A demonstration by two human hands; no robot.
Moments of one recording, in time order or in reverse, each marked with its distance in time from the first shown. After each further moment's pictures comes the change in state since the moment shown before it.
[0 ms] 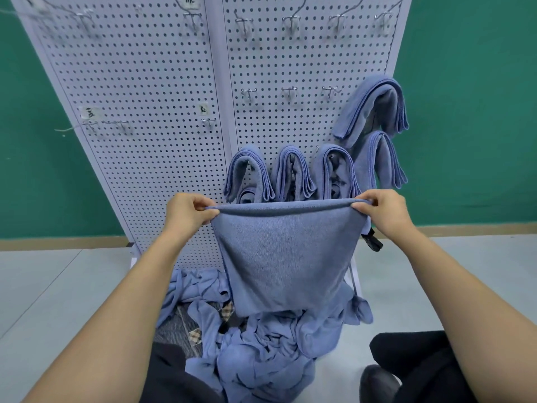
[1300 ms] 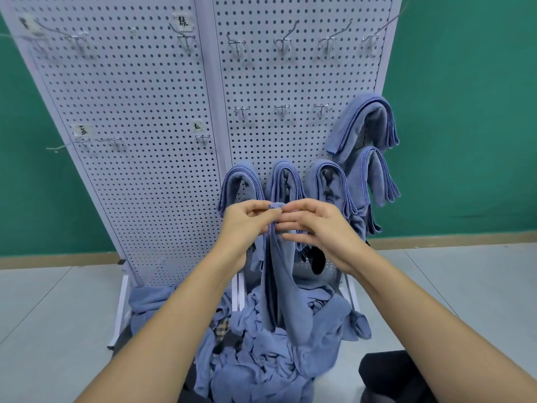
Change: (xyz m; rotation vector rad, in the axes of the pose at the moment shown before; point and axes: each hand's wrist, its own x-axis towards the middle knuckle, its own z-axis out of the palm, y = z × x) left_hand -0.044 0.079 0.063 -0.573 -0.242 -0.026; right_hand -0.044 -0.096 0.026 0.920 -0.461 0.067
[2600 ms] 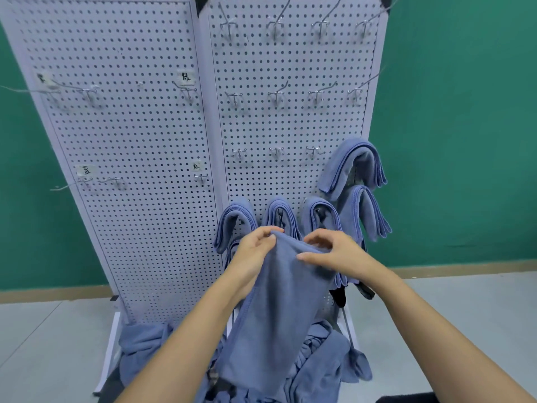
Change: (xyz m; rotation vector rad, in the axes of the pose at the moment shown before) left_hand 0.033 -0.001 0.016 -0.074 -0.185 0.021; right_hand 0.028 -0.014 -0.062 -0.732 -0.002 -0.073
